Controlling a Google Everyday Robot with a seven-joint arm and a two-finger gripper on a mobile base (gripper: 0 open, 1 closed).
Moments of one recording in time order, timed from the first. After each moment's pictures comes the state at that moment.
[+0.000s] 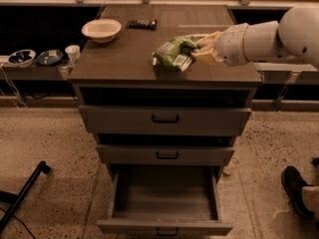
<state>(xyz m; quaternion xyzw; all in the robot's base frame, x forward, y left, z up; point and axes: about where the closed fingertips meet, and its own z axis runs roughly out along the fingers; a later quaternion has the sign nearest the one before) 0.676 -0.121 0.907 -0.52 0.66 0.12 0.52</state>
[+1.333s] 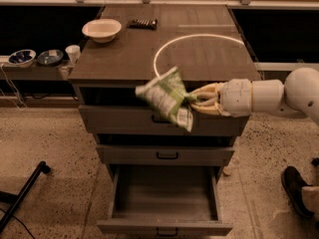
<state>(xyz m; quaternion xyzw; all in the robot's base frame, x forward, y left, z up) 0.576 -0.109 0.814 -0.62 0.51 0.22 0.55</state>
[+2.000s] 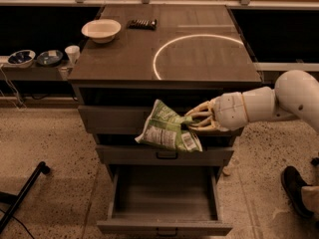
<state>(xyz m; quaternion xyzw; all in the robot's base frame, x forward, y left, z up) 0.531 -0.099 0.774 -0.71 0.46 0.21 0.48</state>
